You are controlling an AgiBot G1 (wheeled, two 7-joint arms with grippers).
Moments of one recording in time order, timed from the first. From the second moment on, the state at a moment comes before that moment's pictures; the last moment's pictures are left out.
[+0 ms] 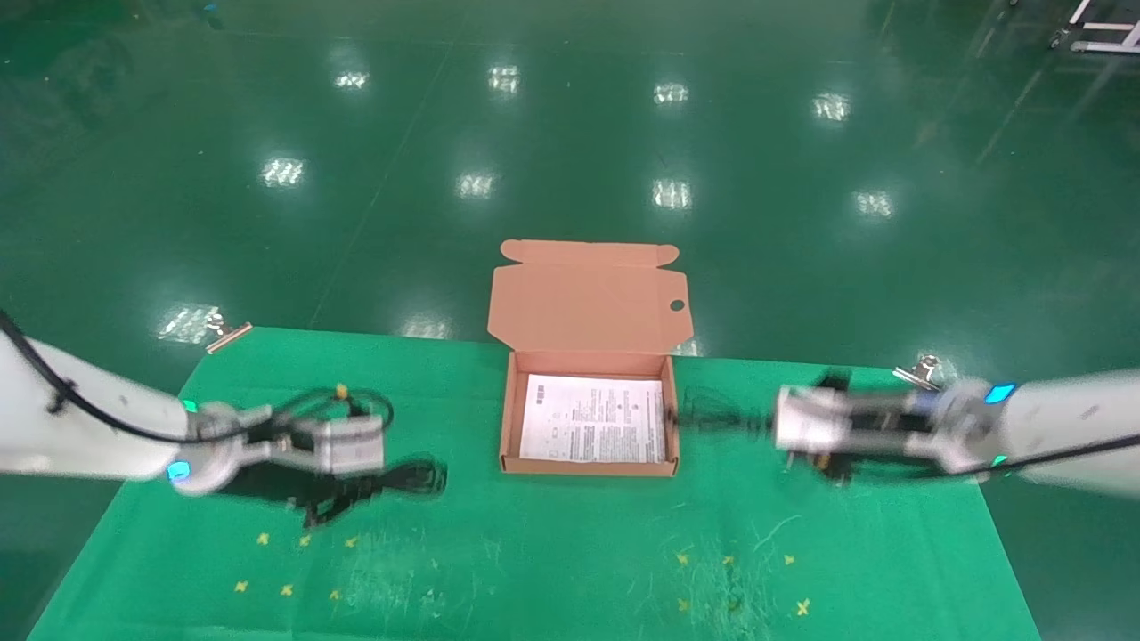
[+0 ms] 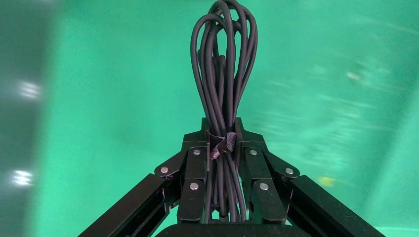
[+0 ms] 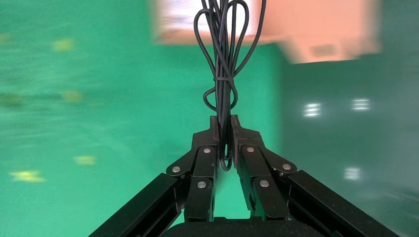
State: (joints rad) left arm -1.49 1.04 0.77 -0.82 1.98 1.14 -0.16; right arm 1.45 -0.91 -0.75 1.02 -1.90 -1.00 0.02
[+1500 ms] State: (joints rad) left arm -1.56 1.04 0.73 -1.13 2.28 0.94 -0.43; right arm 1.71 -1.29 -0.68 0.68 -1.75 -0.80 -0.31
